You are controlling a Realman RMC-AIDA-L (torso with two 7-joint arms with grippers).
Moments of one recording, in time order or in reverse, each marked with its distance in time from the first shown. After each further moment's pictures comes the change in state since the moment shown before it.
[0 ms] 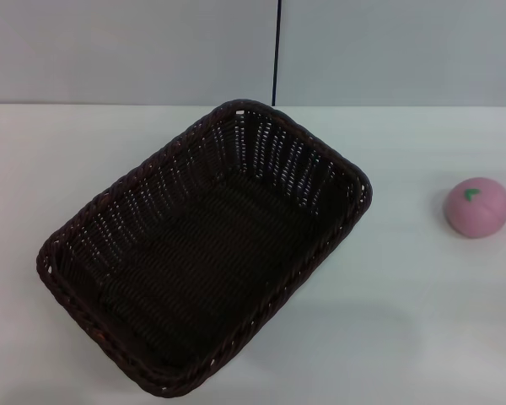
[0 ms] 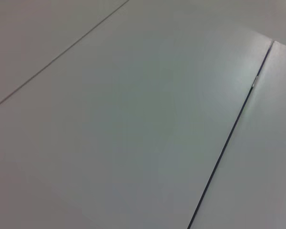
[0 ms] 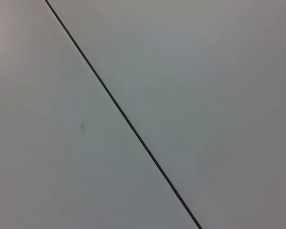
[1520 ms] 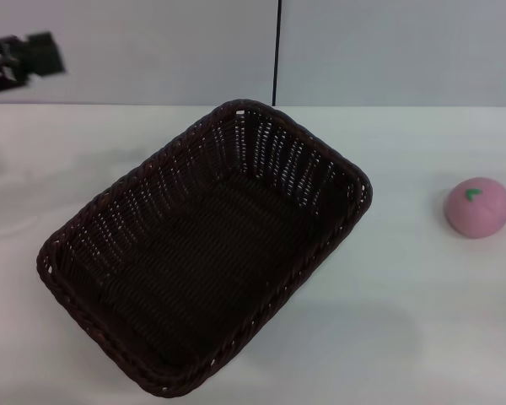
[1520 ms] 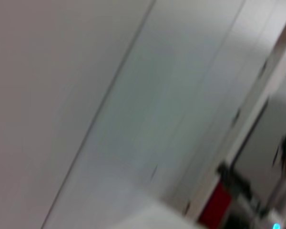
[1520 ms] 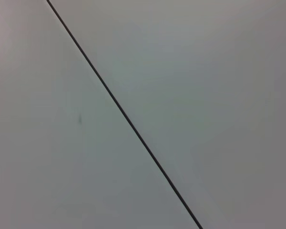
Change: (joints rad) left arm -0.246 0.216 0.376 0.811 0.804 -0.087 -0.944; right arm -0.004 0.000 -0.004 0.002 -0.004 0.008 -0.004
